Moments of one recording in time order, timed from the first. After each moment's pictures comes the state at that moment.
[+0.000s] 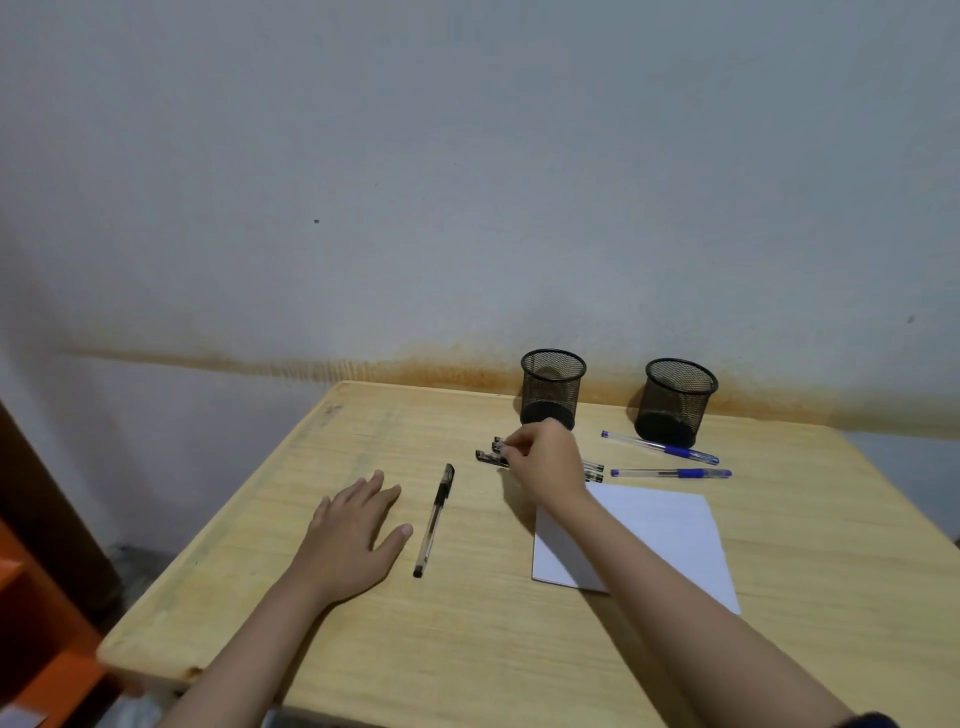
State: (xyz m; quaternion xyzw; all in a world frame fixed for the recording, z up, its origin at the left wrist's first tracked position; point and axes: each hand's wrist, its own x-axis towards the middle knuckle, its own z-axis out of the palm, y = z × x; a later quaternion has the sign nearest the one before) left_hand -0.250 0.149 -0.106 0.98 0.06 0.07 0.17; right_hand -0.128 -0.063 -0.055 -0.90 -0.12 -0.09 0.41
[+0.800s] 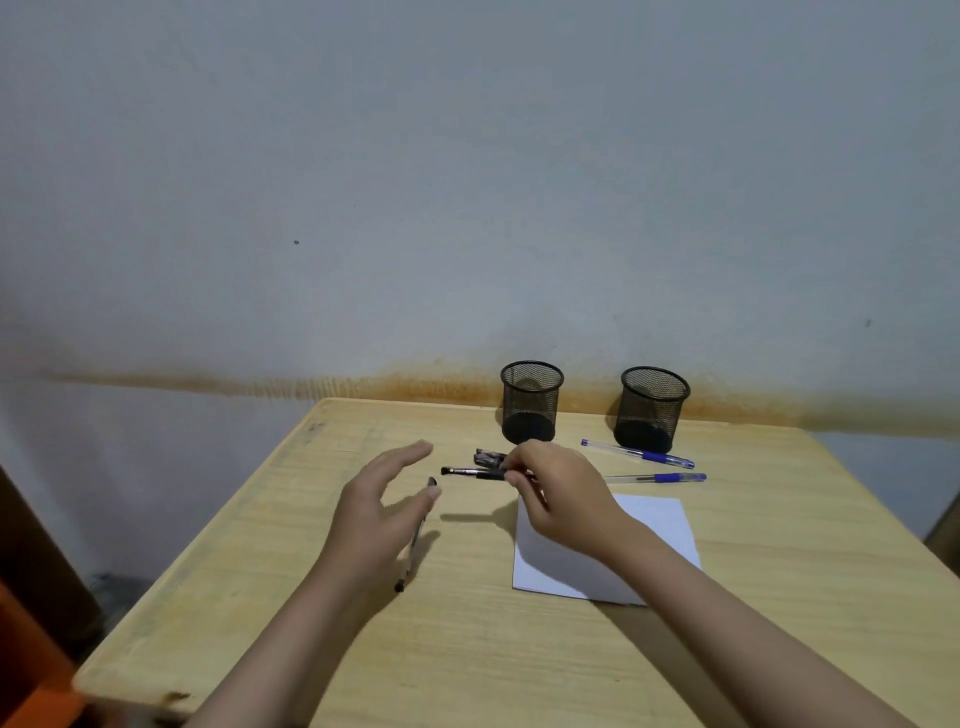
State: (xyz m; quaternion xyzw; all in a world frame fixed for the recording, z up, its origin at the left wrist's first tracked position) left_hand -0.255 0.081 -0.040 0.83 0.01 0.24 0.50; right_hand -0.167 -0.123 -0.035 -0.86 -0.39 -0.20 0.26
